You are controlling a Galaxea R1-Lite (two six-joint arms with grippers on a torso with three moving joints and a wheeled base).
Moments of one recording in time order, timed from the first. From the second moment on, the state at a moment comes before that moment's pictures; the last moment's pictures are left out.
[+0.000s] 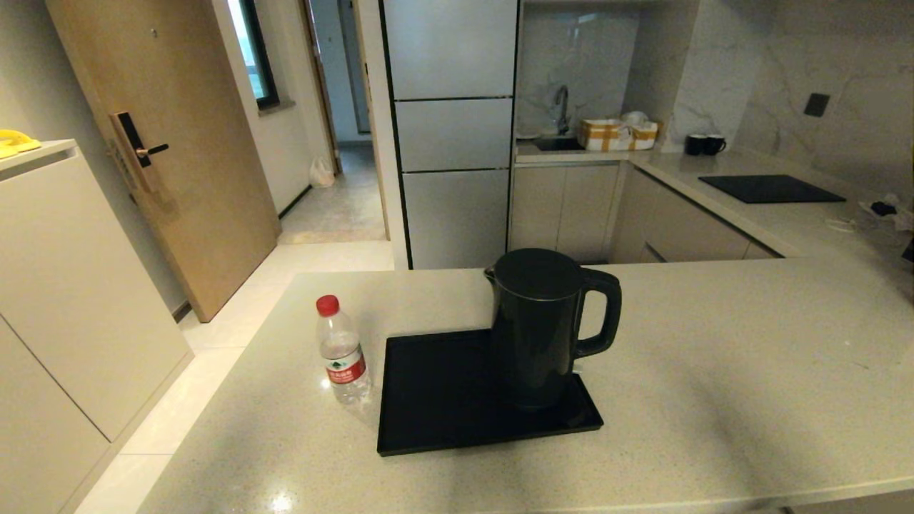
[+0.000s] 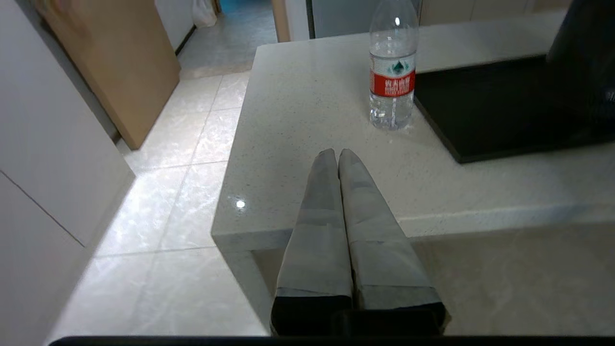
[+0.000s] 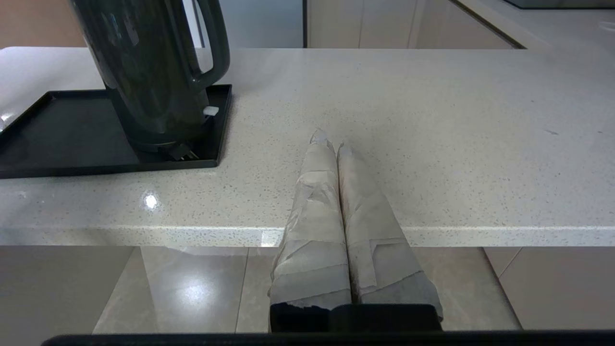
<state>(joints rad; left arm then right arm) 0.00 0.00 -0.01 0.05 -0.01 0.11 0.00 0.00 0.00 0.01 0.02 -0.06</state>
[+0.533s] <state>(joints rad) 0.00 0.28 -0.36 0.27 -0.02 0.09 0.00 0.00 0.00 0.01 0.02 -0.06</state>
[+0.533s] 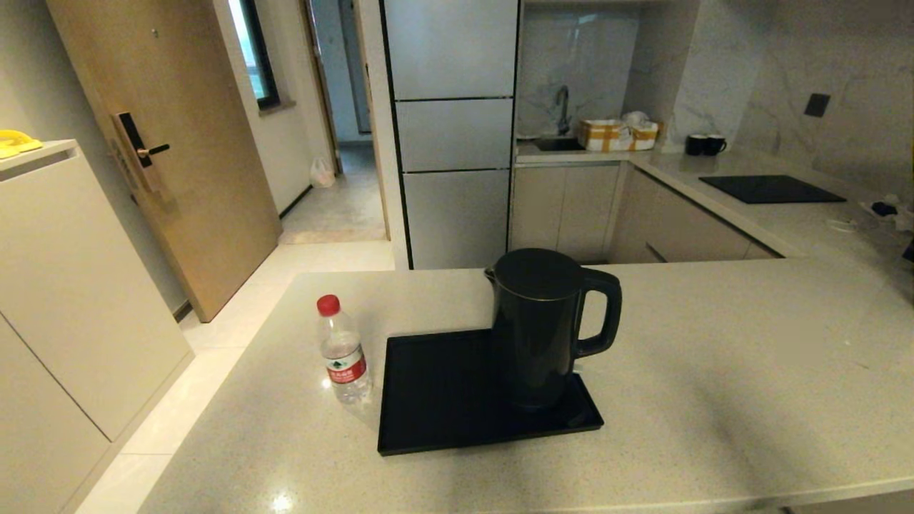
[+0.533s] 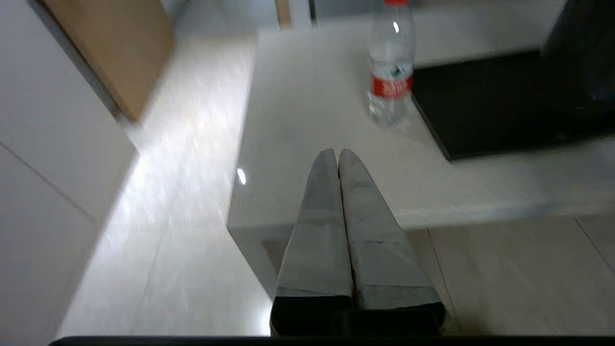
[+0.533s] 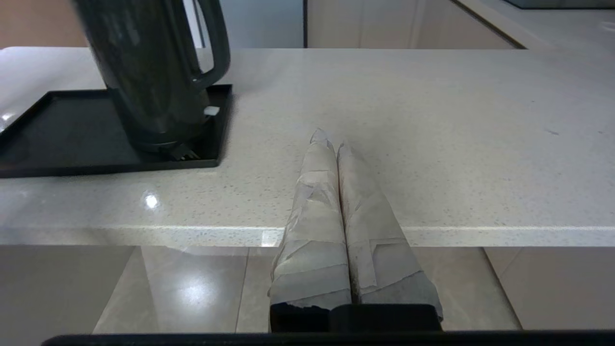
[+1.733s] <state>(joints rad) -0.47 2.06 -0.20 -1.50 0.40 -0.05 0.00 0.00 0.00 0.01 0.02 -0.06</state>
